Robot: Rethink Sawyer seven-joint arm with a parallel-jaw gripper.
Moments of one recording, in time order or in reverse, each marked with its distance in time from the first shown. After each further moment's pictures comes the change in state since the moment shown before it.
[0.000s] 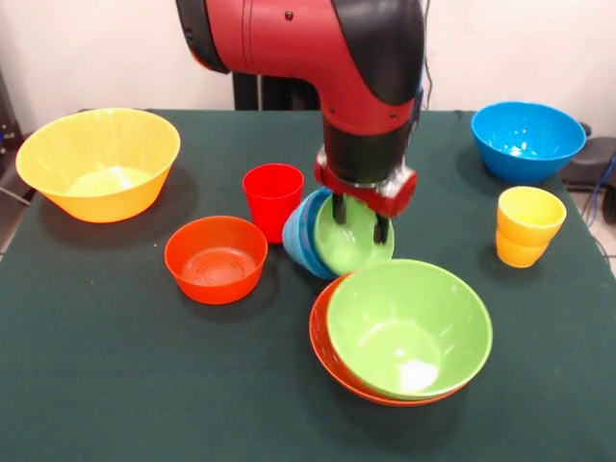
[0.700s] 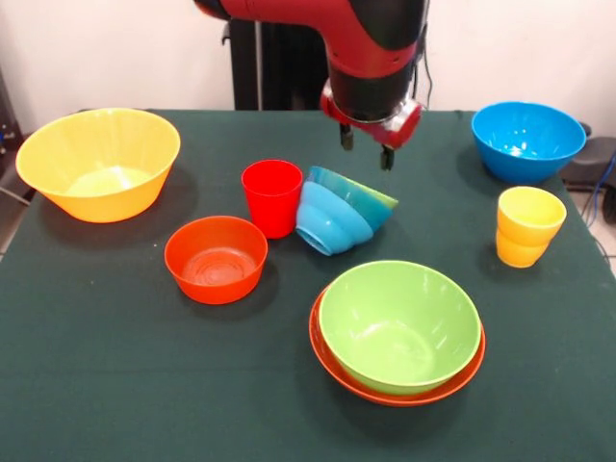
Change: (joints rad) arm -0.007 -0.115 0.000 0.144 -0.001 0.157 0.000
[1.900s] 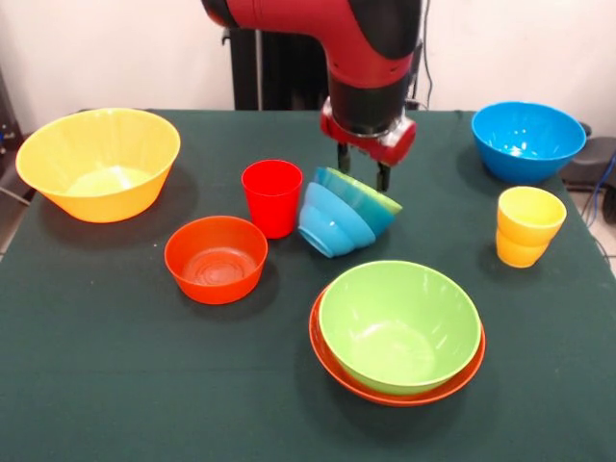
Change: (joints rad) arm -0.002 0.031 -0.001 0.076 0.000 -0.254 0.000
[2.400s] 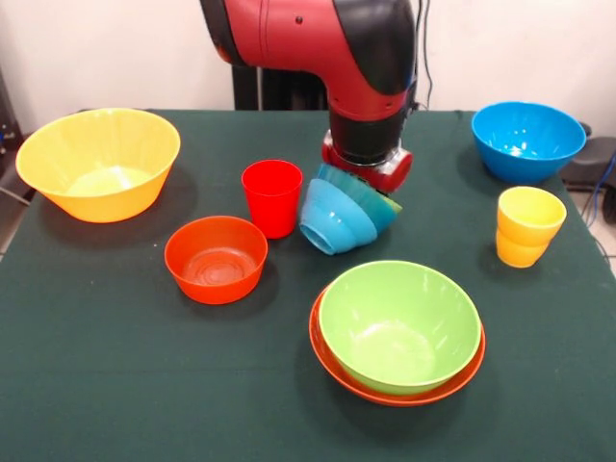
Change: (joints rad) arm -0.013 0.081 0.015 0.016 0.001 -0.120 0.000
